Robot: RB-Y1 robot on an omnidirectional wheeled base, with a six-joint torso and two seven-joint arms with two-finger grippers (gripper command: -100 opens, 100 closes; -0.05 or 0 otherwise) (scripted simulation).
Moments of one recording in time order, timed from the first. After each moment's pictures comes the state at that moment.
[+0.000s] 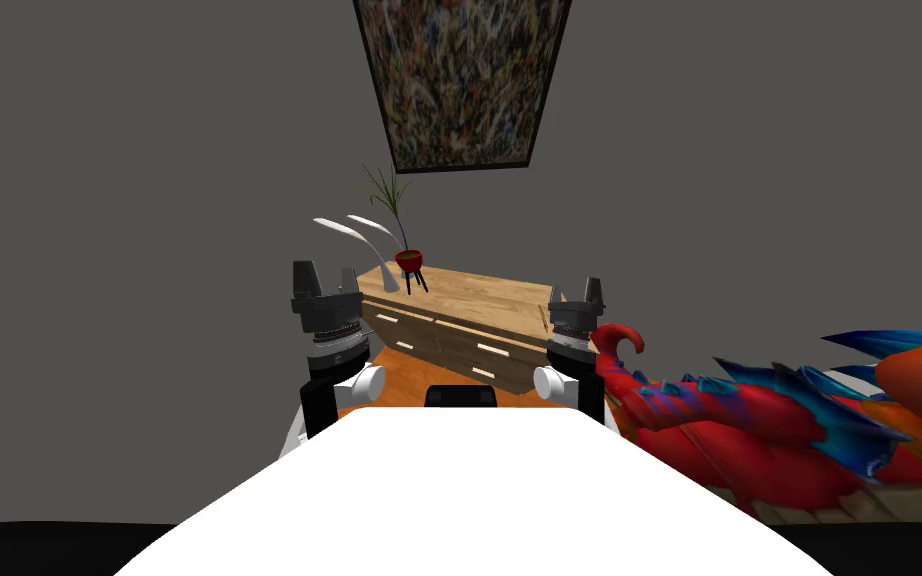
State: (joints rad) left arm 0.48 0.00 0.01 -2.36 0.03 -0.62 -0.10; right arm 0.48 0.04 -0.03 -2.24 -0.10 -0.51 -0.05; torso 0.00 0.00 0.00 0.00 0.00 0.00
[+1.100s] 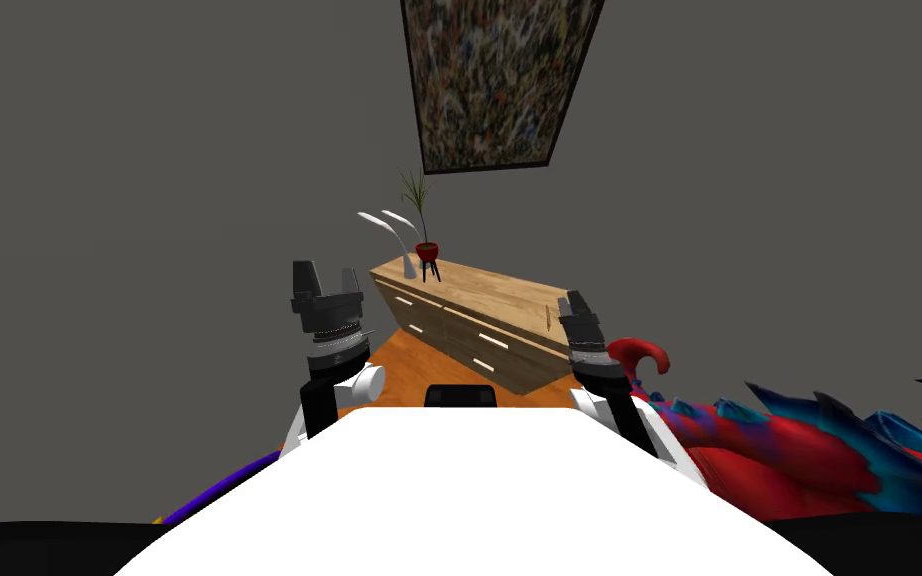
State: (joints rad) left arm 0.48 0.00 0.01 -2.36 0.03 -0.62 -0.10; right arm 0.60 -0.24 -0.15 -2.21 0.11 -0.53 0.03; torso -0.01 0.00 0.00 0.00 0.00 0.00
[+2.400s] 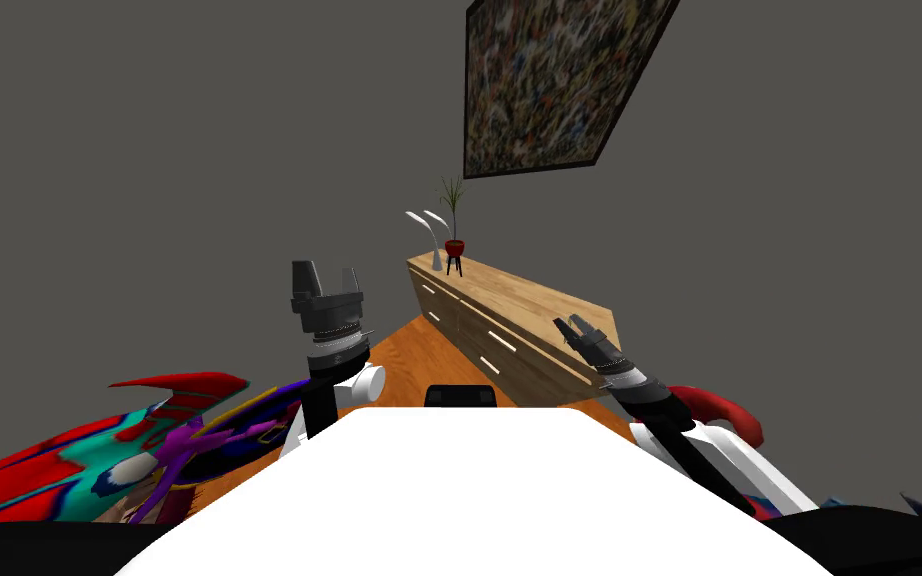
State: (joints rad) left arm 0.48 0.00 0.01 -2.36 0.03 -0.62 -0.10; right arm 0.78 -0.48 -0.33 -2.16 0.45 -0.60 0.13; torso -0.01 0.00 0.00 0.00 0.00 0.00
